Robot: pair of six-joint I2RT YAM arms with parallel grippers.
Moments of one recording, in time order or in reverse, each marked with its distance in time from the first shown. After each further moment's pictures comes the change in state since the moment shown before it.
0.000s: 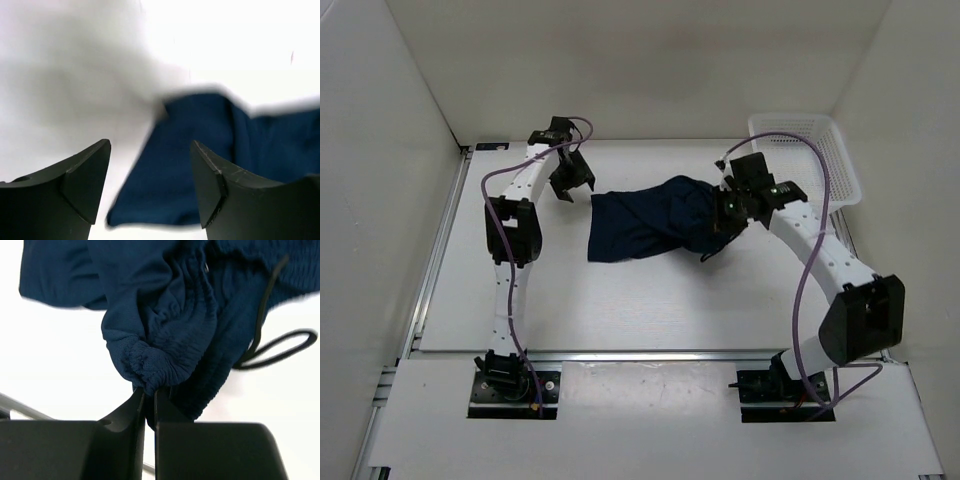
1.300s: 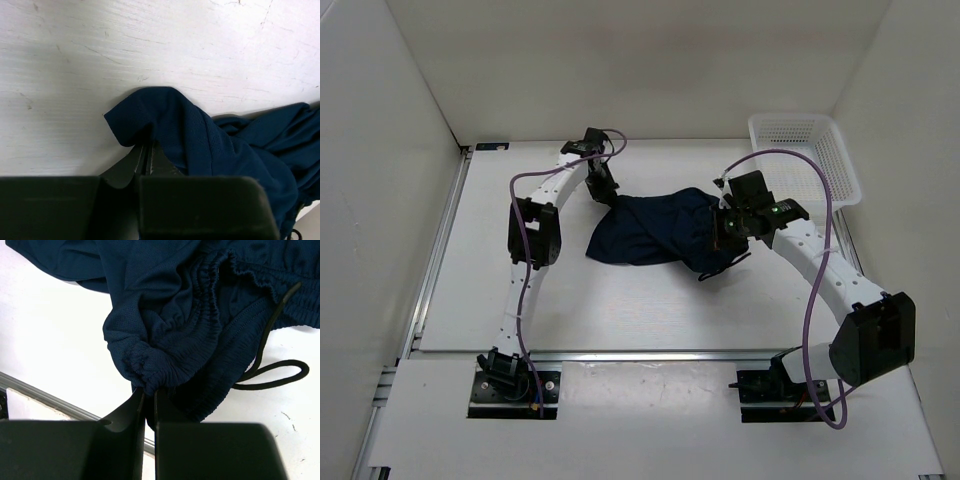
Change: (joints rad) left arm -0.134 0.137 0.091 0.077 0.086 -0.032; right arm 0.050 -0.165 -0.195 0.005 -0.001 0.038
